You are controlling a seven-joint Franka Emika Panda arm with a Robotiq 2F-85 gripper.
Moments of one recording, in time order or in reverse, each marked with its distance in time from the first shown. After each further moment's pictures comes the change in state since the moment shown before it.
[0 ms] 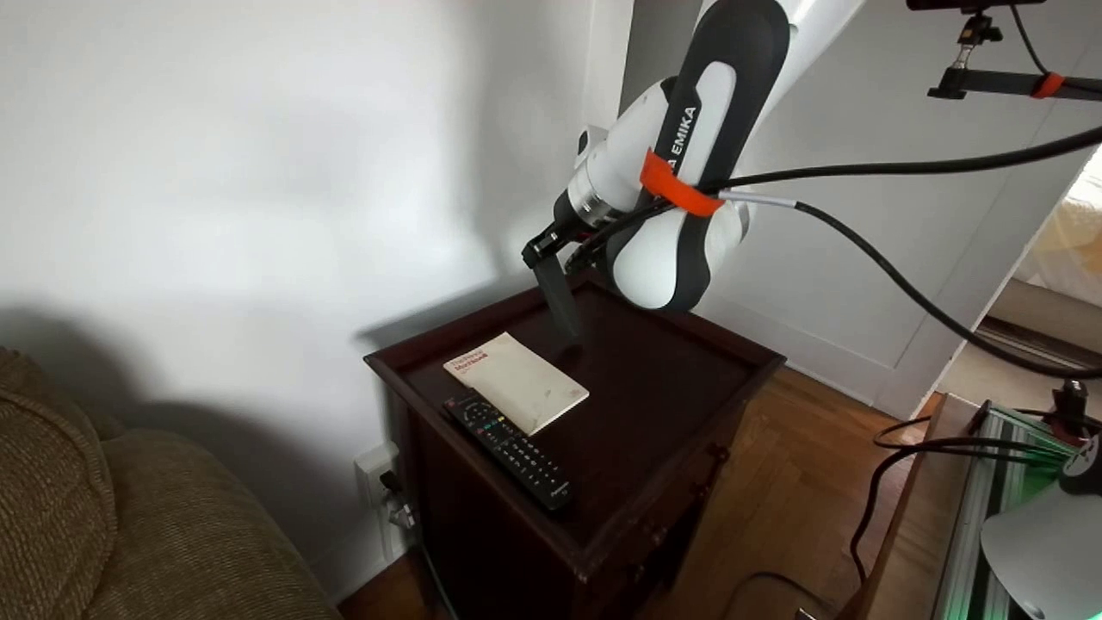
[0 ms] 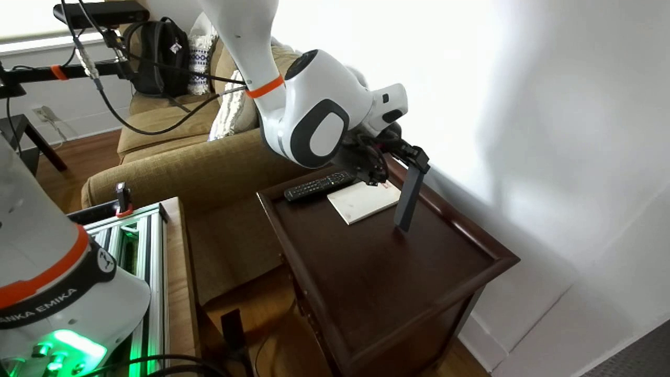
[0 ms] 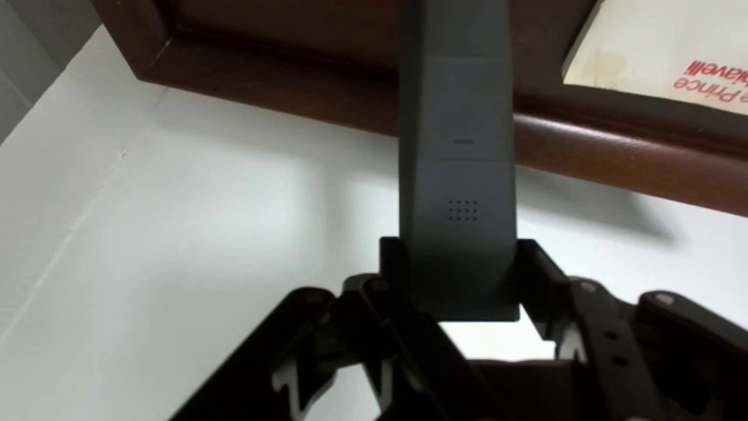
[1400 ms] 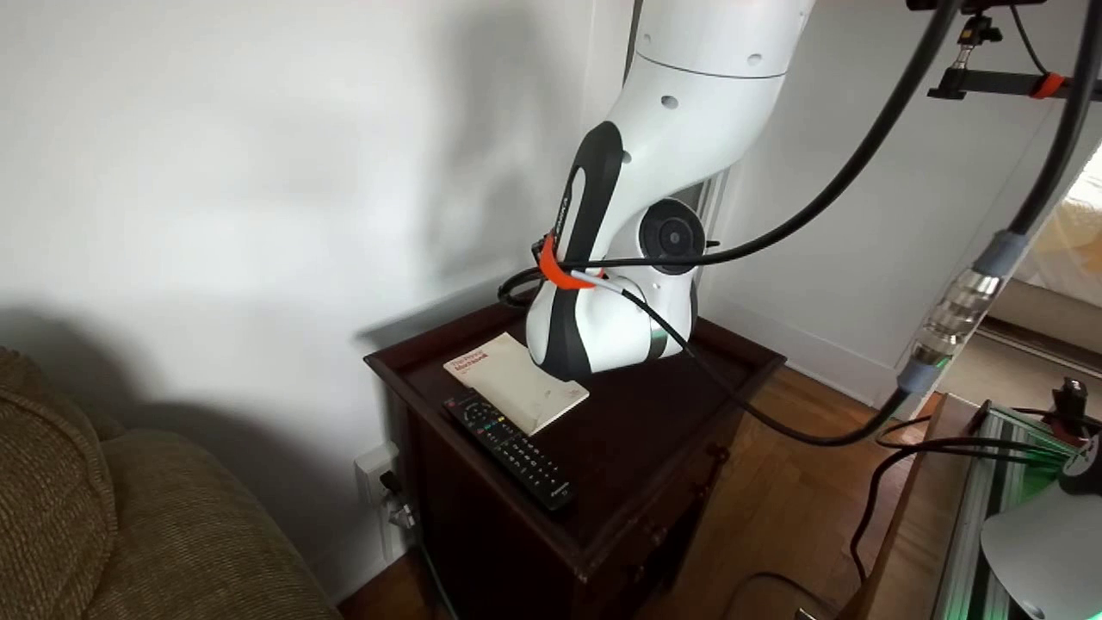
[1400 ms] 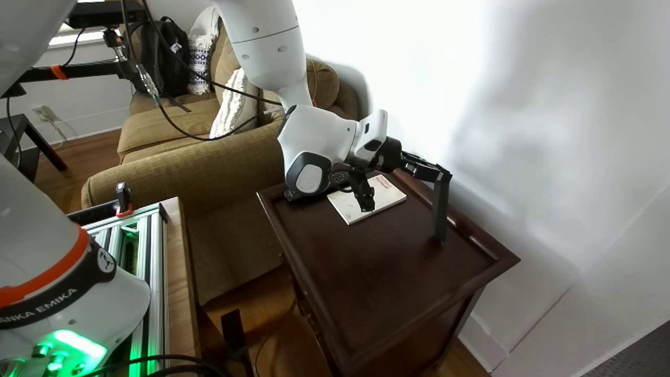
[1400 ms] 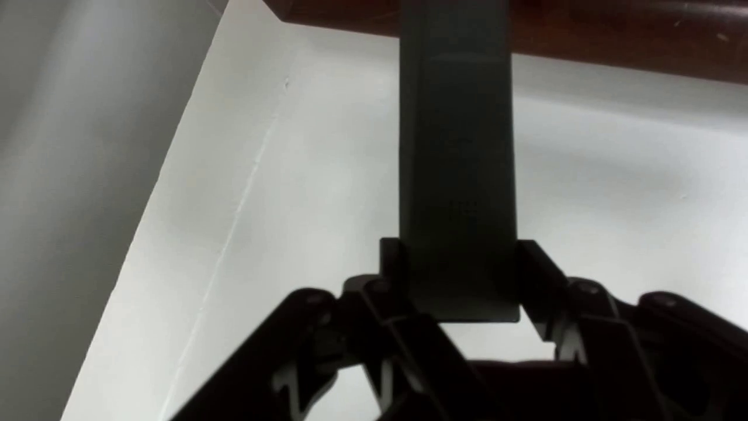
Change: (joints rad) arm -0.189 0.279 0.320 0.230 0.681 0.480 -0.354
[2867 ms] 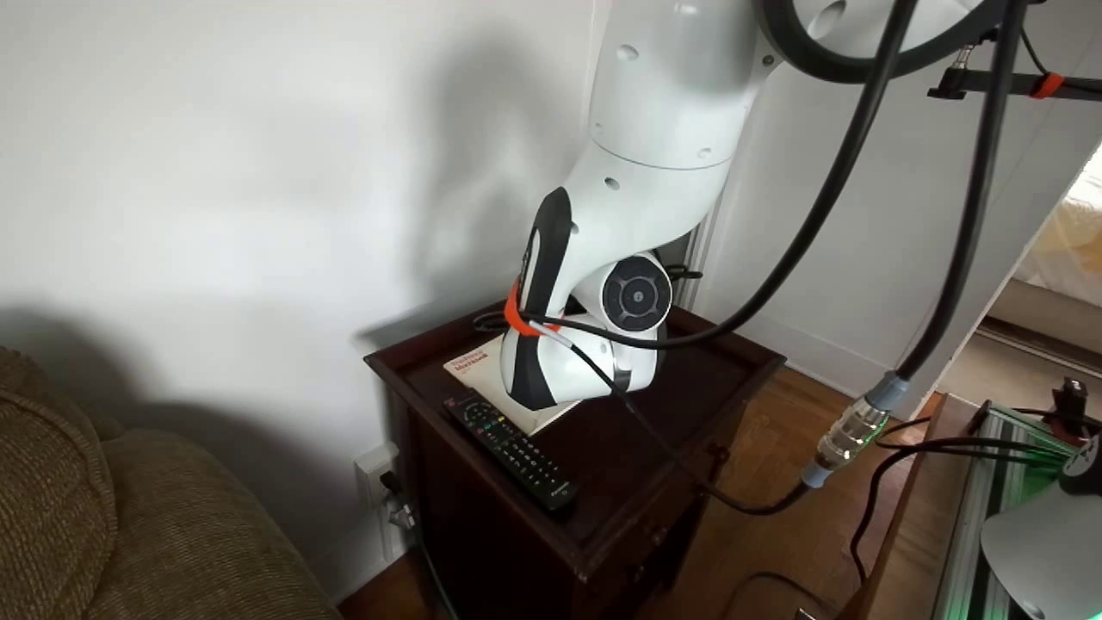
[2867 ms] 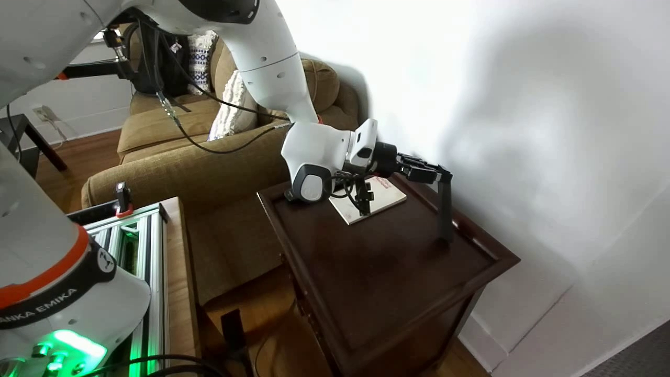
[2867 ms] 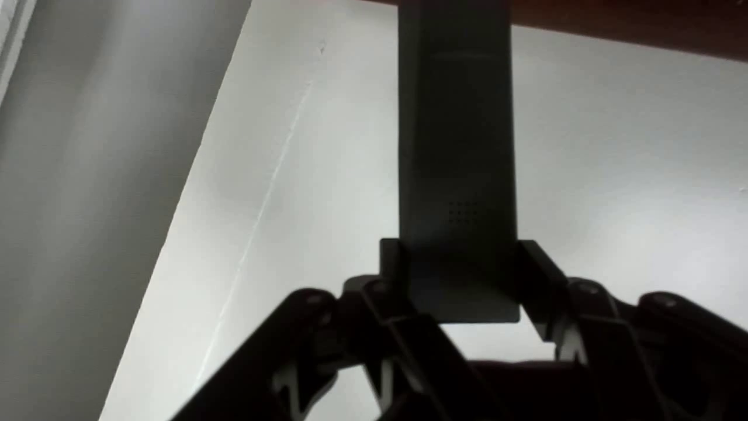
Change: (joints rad) arm 0.117 0.175 -0.073 0.167 0.203 0.074 -0.010
